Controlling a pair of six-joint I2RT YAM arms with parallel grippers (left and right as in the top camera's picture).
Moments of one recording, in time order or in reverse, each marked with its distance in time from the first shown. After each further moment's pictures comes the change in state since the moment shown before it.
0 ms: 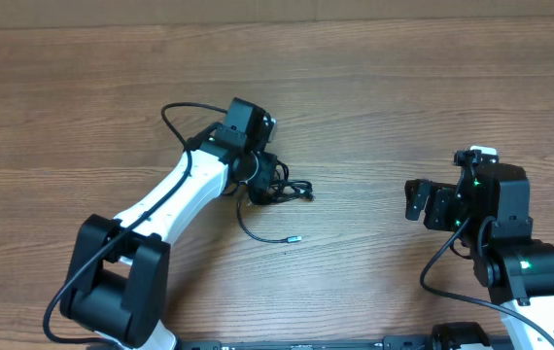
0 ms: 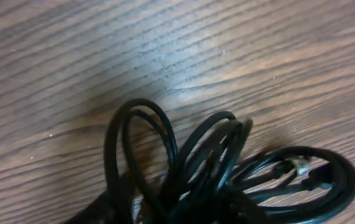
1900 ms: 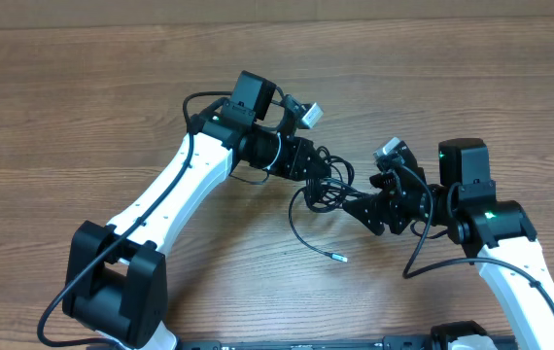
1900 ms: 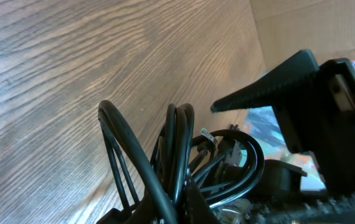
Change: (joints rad) left arm -0.033 0.005 0.206 -0.119 0.776 -0.026; right arm 0.073 0.259 0.000 0.152 -0.667 -0.526
